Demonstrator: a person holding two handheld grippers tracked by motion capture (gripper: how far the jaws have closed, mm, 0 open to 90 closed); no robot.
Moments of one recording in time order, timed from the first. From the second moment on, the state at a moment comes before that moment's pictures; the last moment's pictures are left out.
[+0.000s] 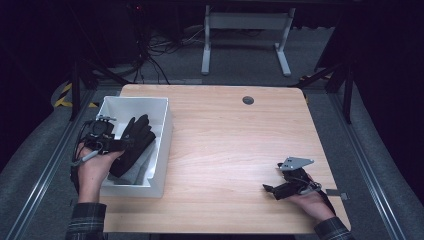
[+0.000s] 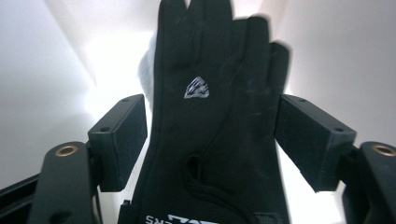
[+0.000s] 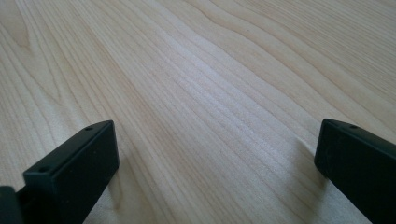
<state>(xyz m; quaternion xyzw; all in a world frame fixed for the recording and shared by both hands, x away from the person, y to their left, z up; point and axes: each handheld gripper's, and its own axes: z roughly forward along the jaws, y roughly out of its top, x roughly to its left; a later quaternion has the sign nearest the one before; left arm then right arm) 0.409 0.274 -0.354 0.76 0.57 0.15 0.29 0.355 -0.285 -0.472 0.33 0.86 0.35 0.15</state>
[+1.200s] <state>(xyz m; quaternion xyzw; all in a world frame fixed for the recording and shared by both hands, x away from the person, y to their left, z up) 0.397 0.162 -0.311 0.82 0.42 0.12 0.38 0.355 -0.285 -0.472 0.33 0.86 0.35 0.15</state>
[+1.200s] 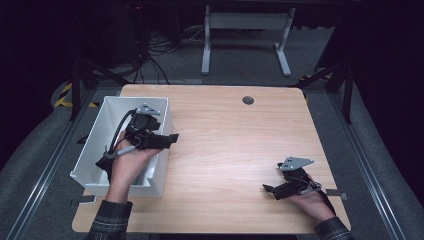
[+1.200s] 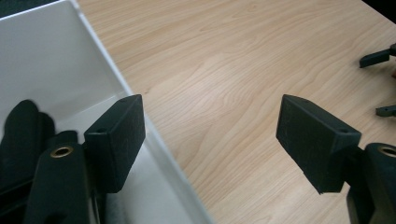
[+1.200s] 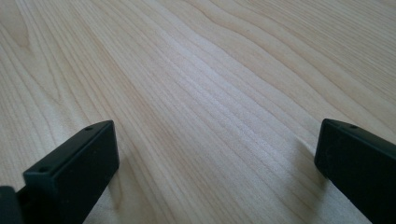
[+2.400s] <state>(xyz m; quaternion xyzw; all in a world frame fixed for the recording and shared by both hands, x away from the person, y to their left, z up) 0.374 0.045 -0.364 0.87 0.32 0.08 0.37 0.355 -0.285 -0.472 0.33 0.87 0.35 0.15</state>
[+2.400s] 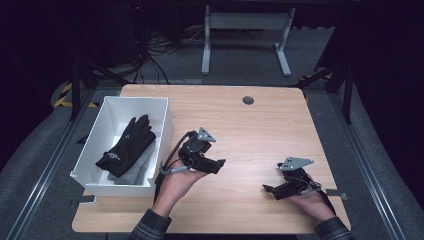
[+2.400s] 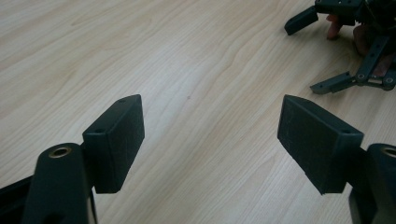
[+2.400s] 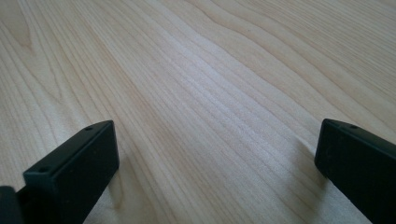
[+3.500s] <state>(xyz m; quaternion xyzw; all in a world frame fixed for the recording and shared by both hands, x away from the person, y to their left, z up) 0.359 0.017 -0.467 0.90 0.28 0.11 0.33 0.356 -0.284 -0.472 0.32 0.87 0.35 0.15</state>
